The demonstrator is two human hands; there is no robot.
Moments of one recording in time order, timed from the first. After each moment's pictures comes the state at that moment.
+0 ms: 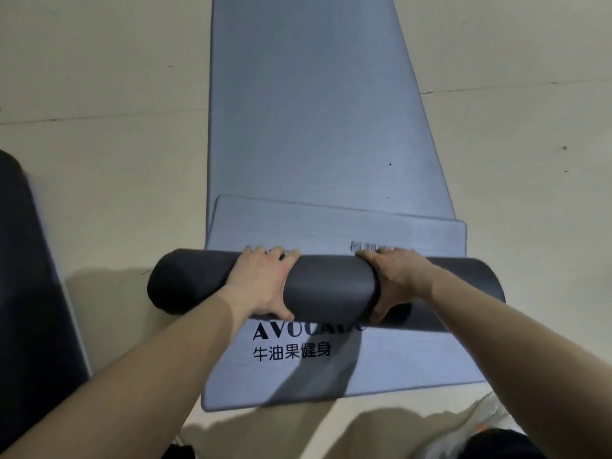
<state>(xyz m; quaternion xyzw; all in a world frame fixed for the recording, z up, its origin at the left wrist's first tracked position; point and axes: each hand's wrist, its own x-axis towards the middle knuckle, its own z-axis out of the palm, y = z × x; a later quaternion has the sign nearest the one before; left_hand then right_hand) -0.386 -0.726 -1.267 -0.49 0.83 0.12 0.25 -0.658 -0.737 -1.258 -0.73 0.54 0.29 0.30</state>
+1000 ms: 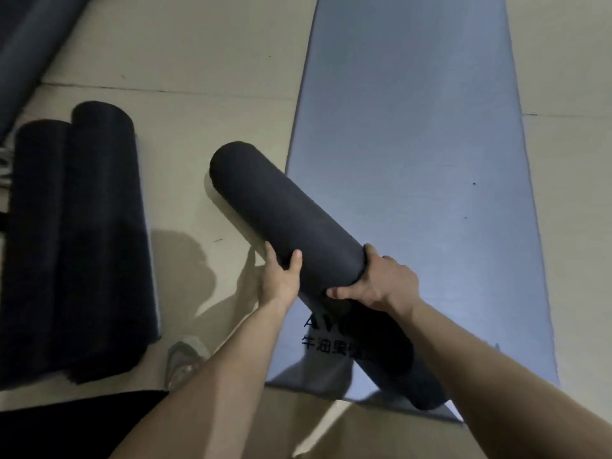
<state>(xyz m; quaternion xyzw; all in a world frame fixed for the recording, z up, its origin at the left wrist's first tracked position) -0.323 -0.677 -1.301 -0.85 0.26 0.41 -0.21 -0.515 -0.722 -1.261 -0.67 0.63 0.14 0.37</state>
